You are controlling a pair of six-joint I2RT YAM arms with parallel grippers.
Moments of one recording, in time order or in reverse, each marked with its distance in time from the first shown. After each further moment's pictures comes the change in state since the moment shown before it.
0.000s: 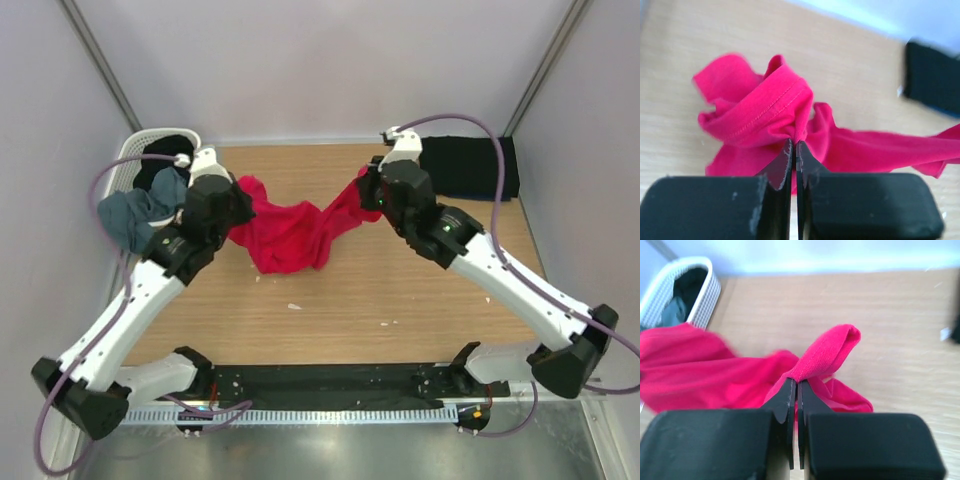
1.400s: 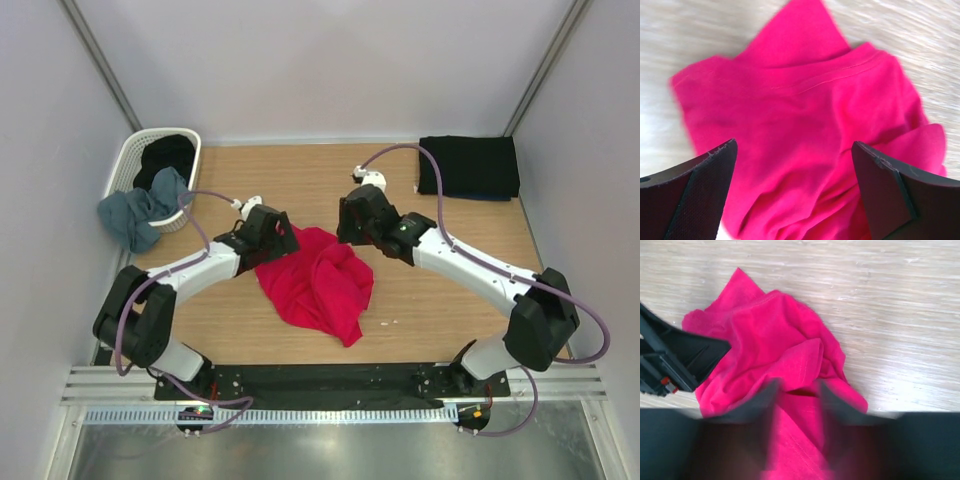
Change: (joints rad) left arm 0.011 0.372 -0.308 0.261 0.149 -0.189; right arm -0.015 0.156 -0.142 -0.070 -0.138 0.102
